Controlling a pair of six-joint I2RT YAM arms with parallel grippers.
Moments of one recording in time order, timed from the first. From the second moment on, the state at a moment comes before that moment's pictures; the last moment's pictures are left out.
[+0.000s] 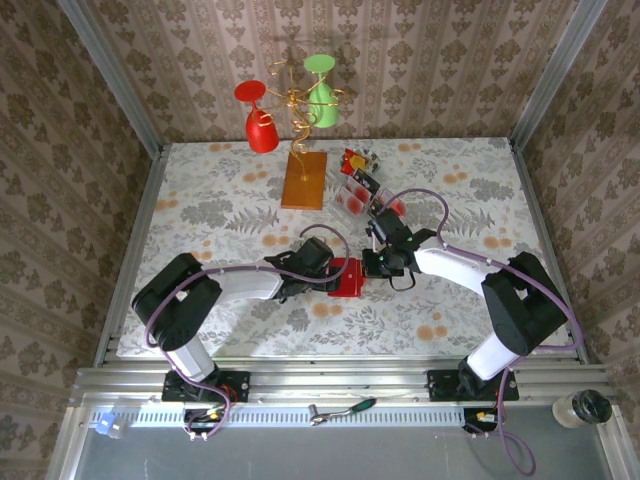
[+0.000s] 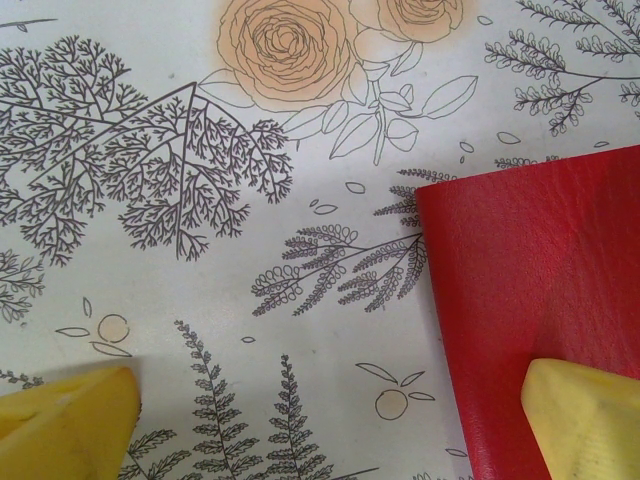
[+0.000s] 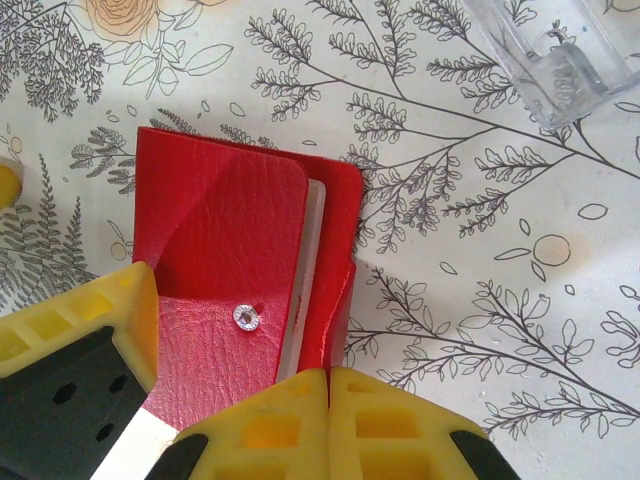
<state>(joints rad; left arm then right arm) -0.90 1.68 0.82 -0.14 -0.21 -0.56 0.54 1.59 0.92 -0.45 -0.17 0.53</state>
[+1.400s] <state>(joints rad) -0.90 1.68 0.82 -0.14 -0.21 -0.56 0.55 1.72 0.92 -0.27 -0.33 0.63</state>
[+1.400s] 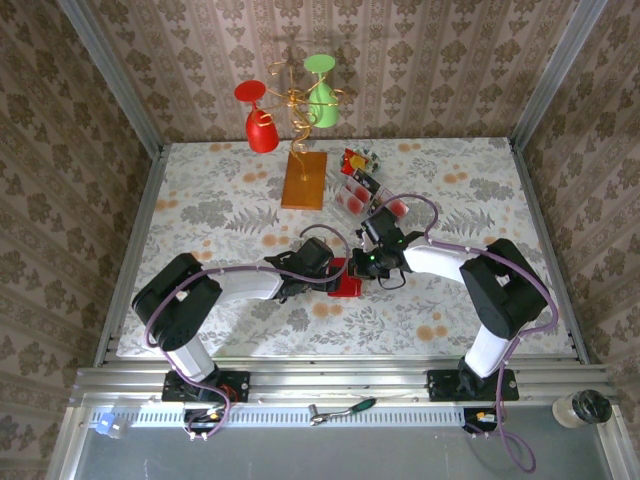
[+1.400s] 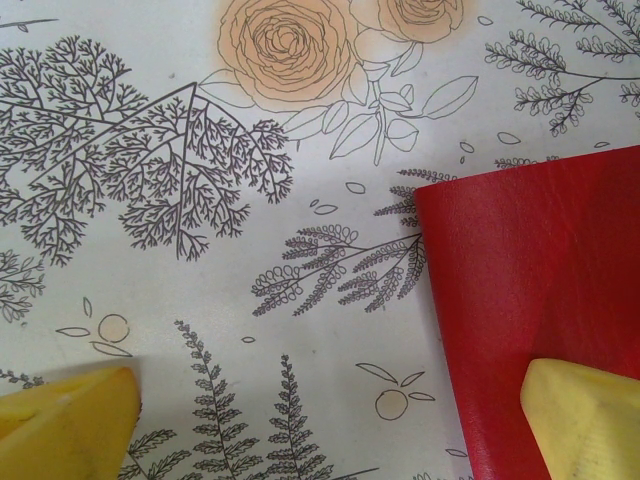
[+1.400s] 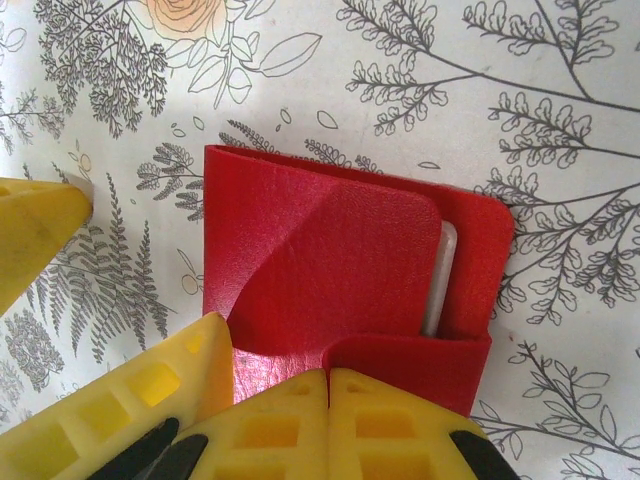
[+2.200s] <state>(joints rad) -0.90 1.68 0.82 -0.14 -0.21 -0.56 0.57 1.71 0.88 -0.20 -0.30 0.65</state>
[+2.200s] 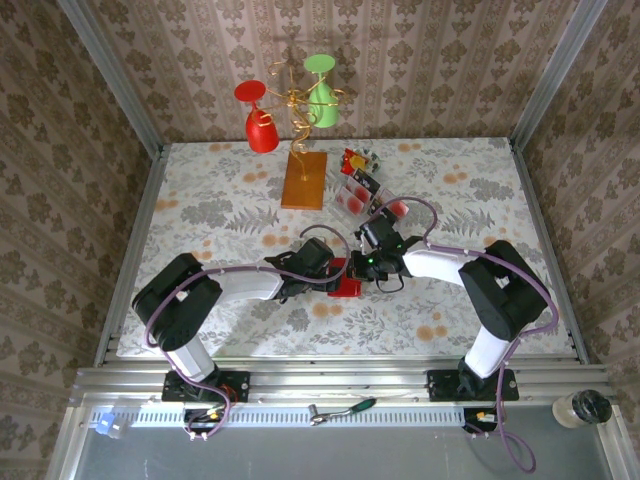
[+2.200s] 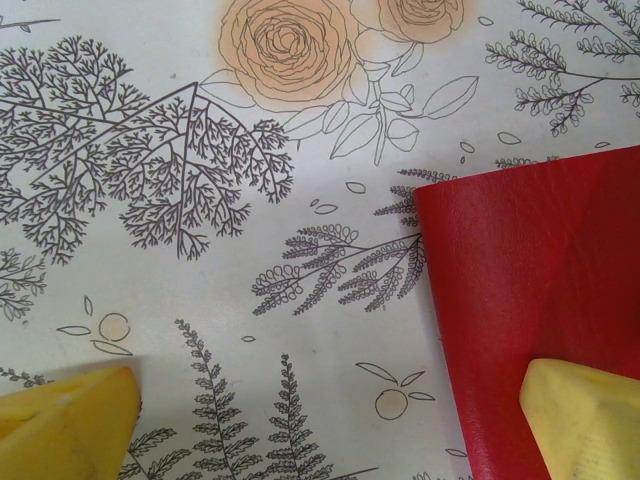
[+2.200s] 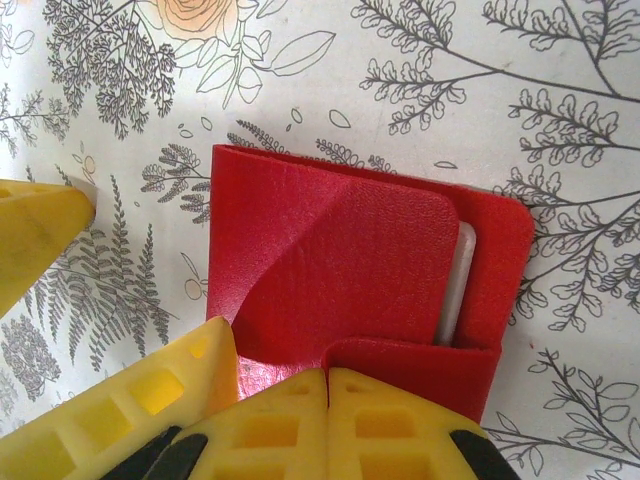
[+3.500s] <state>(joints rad) -0.90 1.67 0.79 -0.10 -0.21 -0.56 0.59 1.72 0.87 -0.21 -0.22 0.74</state>
